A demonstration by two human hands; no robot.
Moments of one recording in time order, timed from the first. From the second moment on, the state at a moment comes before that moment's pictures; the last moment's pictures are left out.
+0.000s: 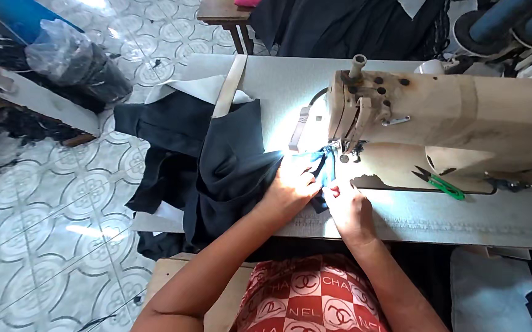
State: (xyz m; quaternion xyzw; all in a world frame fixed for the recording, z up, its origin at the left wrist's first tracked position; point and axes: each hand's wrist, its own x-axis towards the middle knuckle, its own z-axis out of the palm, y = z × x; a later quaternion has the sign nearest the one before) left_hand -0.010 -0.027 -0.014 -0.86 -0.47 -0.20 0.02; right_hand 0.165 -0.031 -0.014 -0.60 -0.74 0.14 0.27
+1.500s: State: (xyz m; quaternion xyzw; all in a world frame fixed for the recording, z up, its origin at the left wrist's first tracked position) left_hand -0.020 -0.017 -0.014 -0.87 -0.45 -0.19 -0.10; right_hand 0.169 -0.032 0.000 -0.55 -0.83 0.10 0.07
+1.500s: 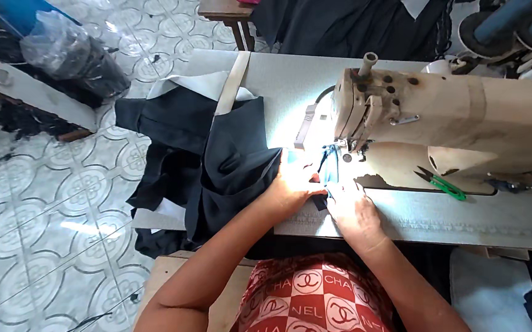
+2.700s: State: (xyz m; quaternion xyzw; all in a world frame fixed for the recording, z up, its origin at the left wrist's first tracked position) left_hand -0.130 -0.057 0.074 -0.68 -0.69 -0.16 -0.22; right_hand 0.174 0.015 -0.015 -0.54 -0.52 0.50 0.44
